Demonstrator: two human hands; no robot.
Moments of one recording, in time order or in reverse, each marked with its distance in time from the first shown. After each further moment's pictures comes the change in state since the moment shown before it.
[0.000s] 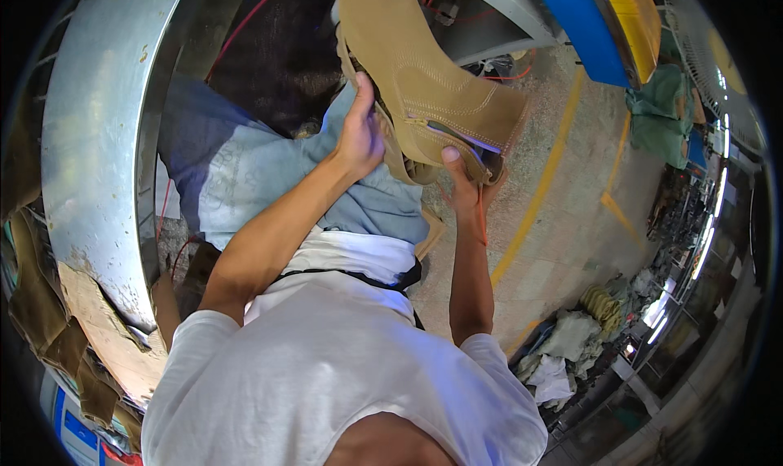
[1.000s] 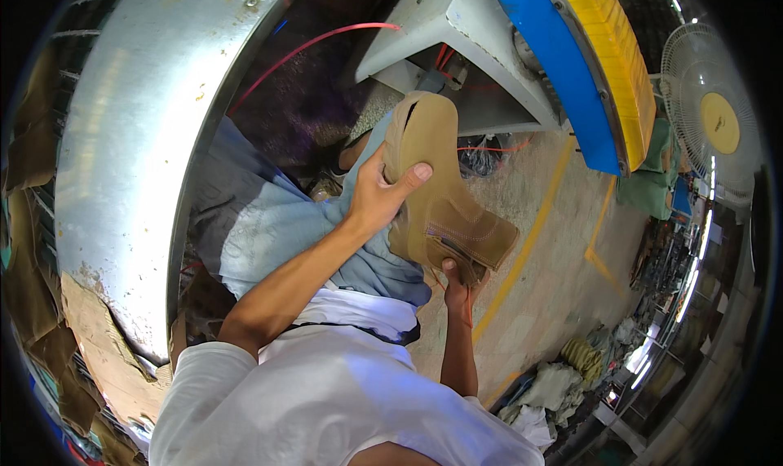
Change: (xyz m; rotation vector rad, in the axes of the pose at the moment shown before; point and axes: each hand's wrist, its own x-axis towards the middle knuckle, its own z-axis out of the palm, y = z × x) left_hand -0.002 0.039 0.010 0.635 0.045 0.308; right_hand -0.058 0.021 -0.020 -0.033 0.067 0.172
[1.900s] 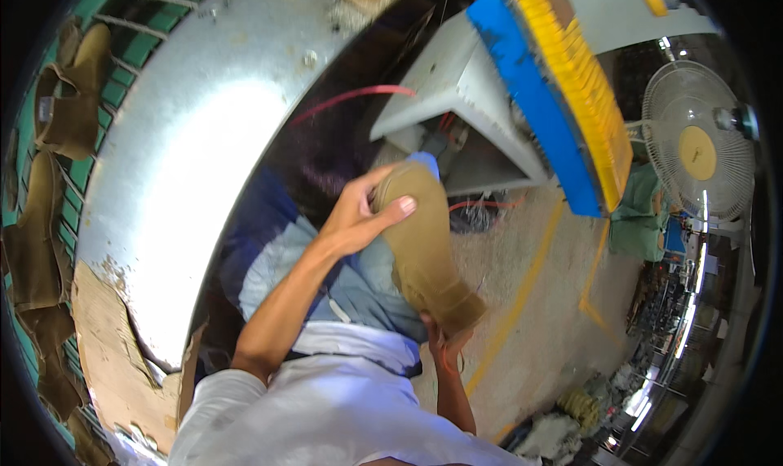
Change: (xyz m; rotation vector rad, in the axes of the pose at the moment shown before) left_hand 0.008 0.080 -0.051 0.091 -0.174 0.019; right_hand -0.037 0.003 0.004 -0.353 -0.146 -0.211
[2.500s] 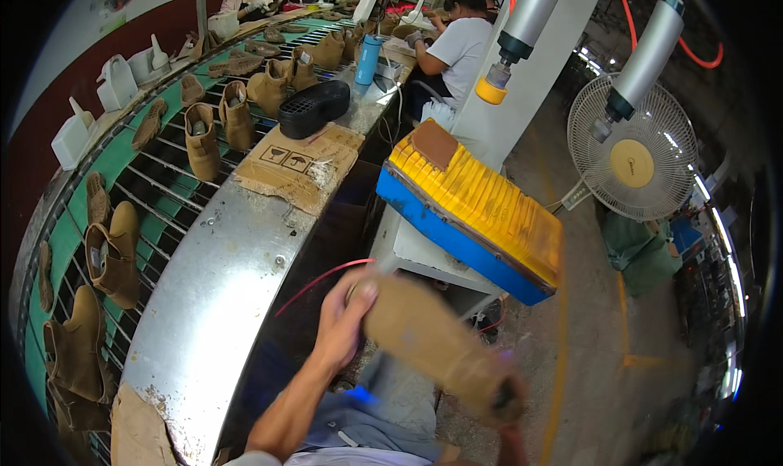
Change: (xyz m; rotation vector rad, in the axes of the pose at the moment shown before) left_hand 0.072 0.066 0.036 -0.101 0.074 0.127; right_hand 0.127 -0.012 -0.083 -0.780 0.023 -0.488
